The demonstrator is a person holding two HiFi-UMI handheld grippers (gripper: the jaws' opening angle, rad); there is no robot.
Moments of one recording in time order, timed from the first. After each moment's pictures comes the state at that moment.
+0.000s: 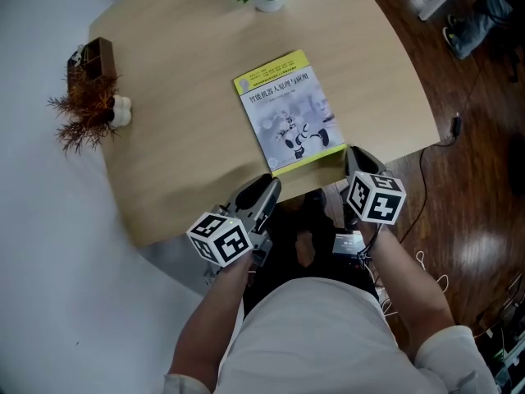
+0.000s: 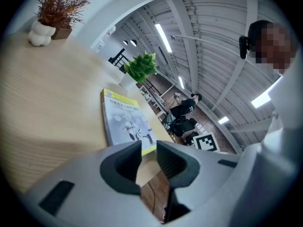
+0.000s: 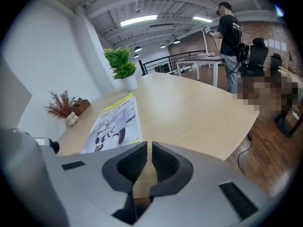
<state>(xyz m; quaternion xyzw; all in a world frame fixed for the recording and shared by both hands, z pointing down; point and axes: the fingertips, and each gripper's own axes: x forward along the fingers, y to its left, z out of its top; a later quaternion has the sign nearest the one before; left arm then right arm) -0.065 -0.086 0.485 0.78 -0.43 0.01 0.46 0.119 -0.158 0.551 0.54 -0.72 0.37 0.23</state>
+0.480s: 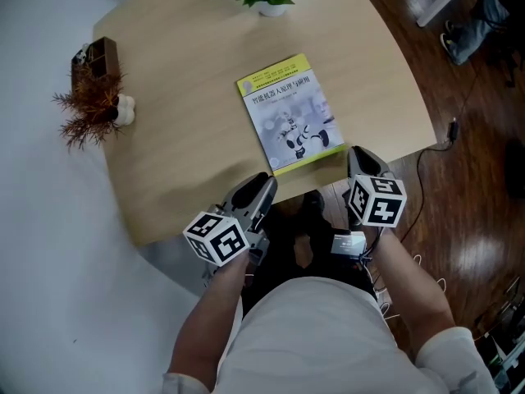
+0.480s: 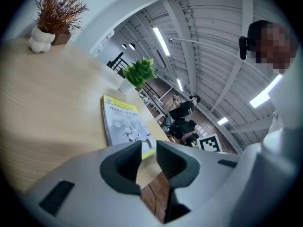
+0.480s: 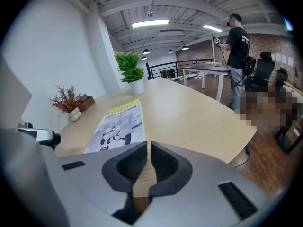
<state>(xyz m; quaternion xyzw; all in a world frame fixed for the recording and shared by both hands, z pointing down) -0.076 -0.087 0.473 0.79 -0.44 0.00 0.44 0.117 -0.160 0.526 0.54 -0.75 0.32 0.24</state>
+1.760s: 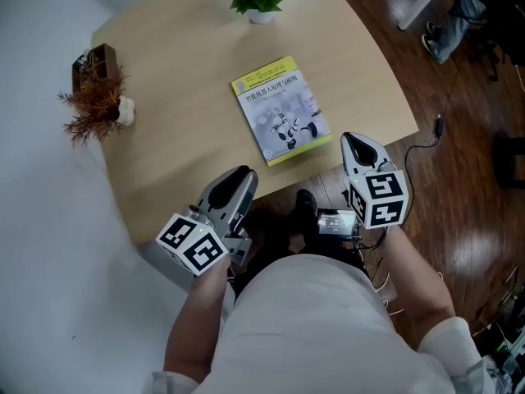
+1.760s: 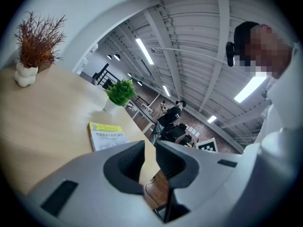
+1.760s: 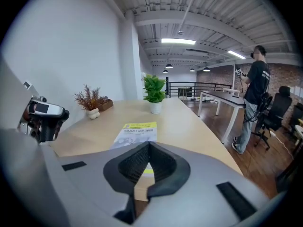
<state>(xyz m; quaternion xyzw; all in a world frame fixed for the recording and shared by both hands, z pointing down) -0.095 -0.073 0.375 0.83 -0.42 -0.03 0.36 0.098 -0.148 0.425 0.49 -0.82 0.17 0.25</state>
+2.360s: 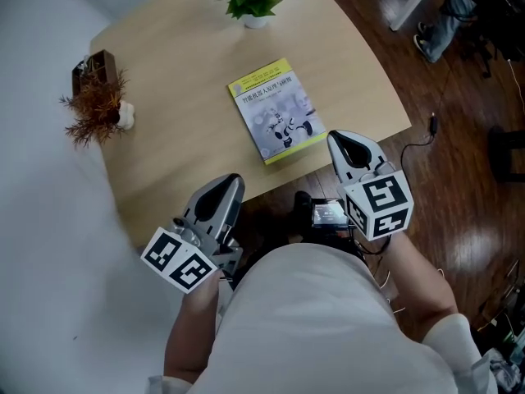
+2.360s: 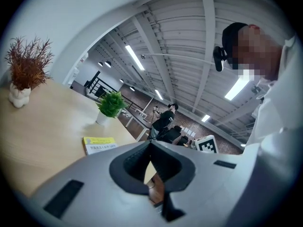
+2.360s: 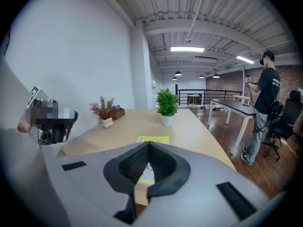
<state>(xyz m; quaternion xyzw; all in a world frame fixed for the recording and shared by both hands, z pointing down) -0.104 -0.054 0.316 0.86 -0.42 -0.04 0.30 0.062 -0.129 0.360 0.44 -0.86 0.14 0.21</state>
